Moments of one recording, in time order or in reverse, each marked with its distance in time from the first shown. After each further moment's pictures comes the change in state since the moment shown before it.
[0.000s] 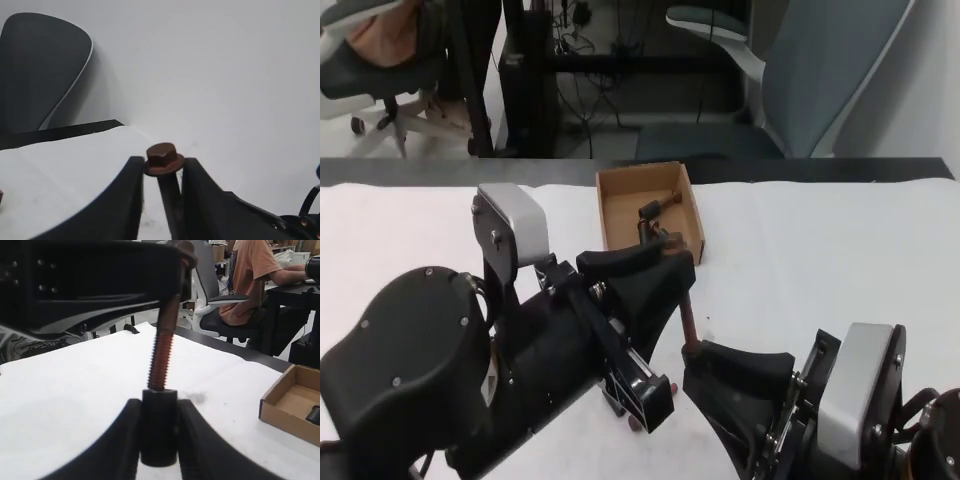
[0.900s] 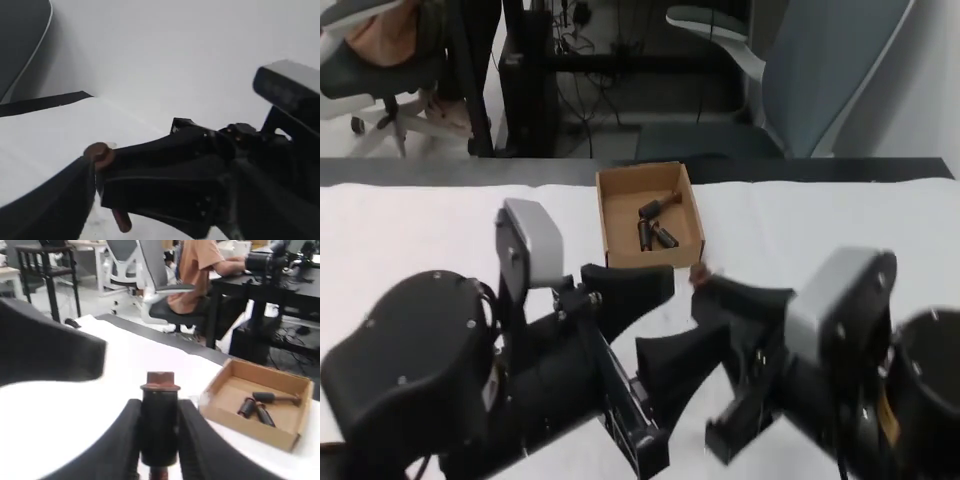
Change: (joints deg) left arm 0.3 -2.0 0.1 5.3 8.1 0.8; right arm -3.8 0.4 -8.7 14.0 8.2 -1.7
